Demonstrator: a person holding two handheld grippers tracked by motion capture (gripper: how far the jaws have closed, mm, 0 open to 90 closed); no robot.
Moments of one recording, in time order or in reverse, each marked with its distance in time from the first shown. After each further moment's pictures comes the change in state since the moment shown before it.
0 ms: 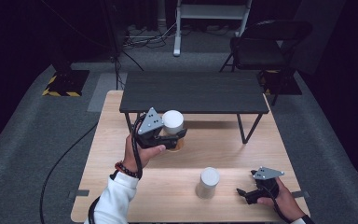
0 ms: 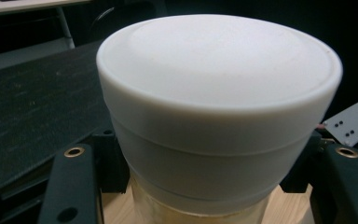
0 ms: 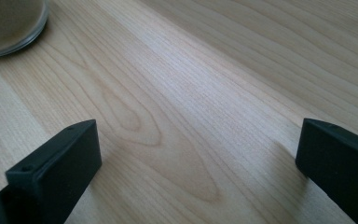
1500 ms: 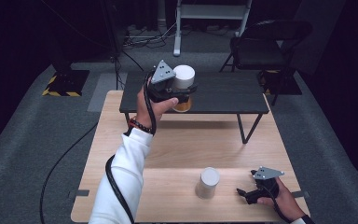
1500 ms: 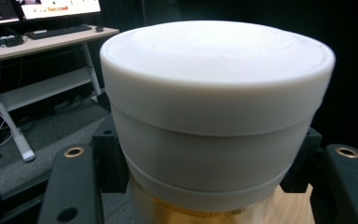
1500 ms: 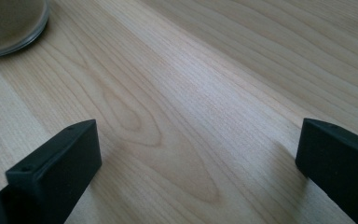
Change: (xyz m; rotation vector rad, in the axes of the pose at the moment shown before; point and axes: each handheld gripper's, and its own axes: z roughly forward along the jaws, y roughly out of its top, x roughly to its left) left arm 0.040 0.083 0.051 -0.066 0.071 0.020; right arm -0.001 0.000 0.000 0.000 0.004 -0.004
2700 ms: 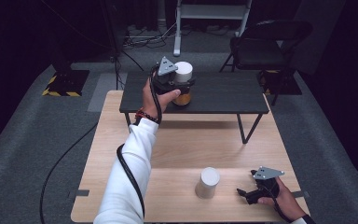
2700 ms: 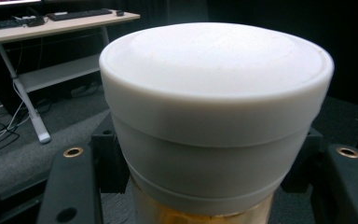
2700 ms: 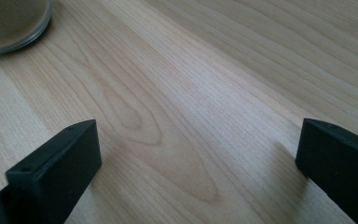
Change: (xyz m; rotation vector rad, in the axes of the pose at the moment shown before) left arm 0.022 -0.018 0.043 0.038 0.072 -0.042; right arm -0.003 0.000 0.000 -0.001 0.012 -0.010
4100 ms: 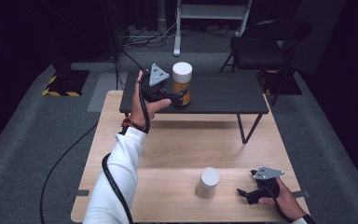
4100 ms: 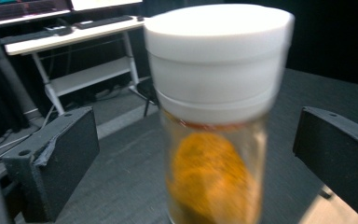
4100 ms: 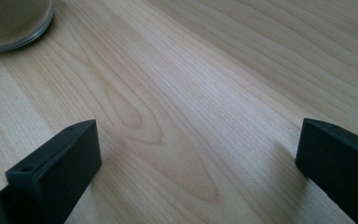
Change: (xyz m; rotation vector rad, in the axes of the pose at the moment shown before) left arm -0.018 -0.017 -0.038 -0.011 0.083 0.058; right arm -0.002 0.000 0.000 0.000 0.008 -0.008
